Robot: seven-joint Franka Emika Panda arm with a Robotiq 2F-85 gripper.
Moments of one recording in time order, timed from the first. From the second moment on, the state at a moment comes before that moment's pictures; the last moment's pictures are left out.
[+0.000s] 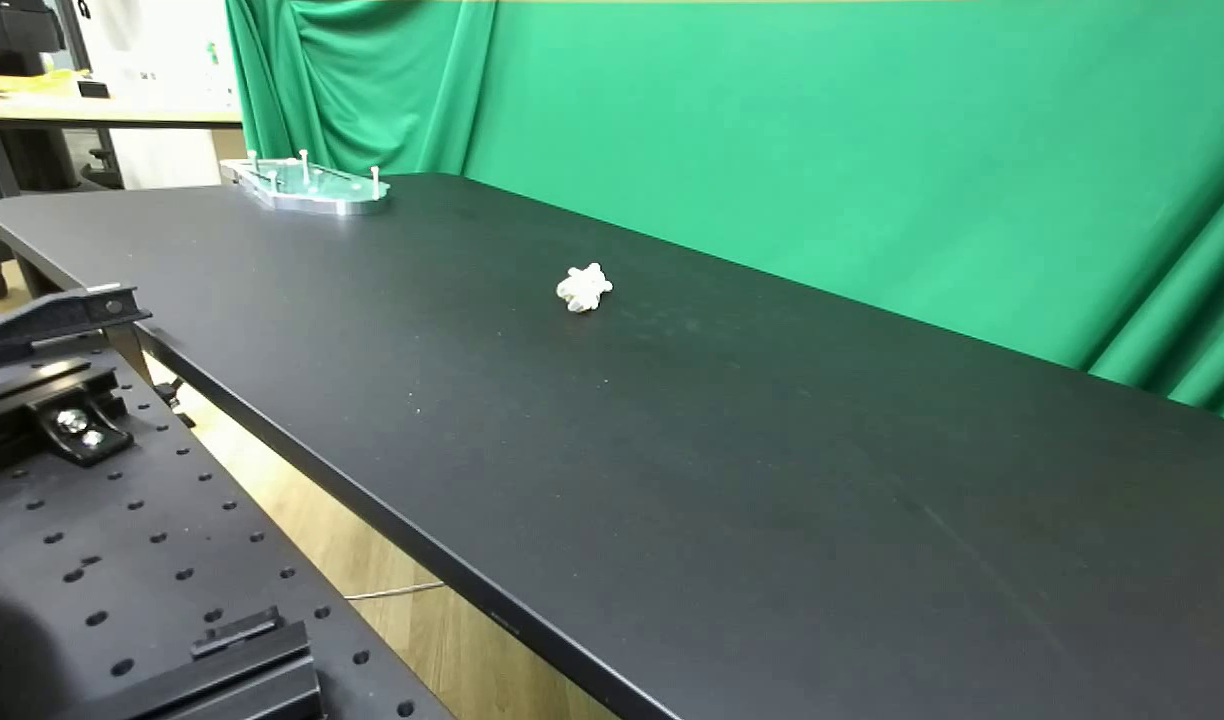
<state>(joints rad) 0.16 -0.64 0.11 -2.57 0.10 1.96 -0.05</state>
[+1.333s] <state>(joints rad) 0.04 -0.19 0.00 -2.43 -0.12 2.30 -0.28</state>
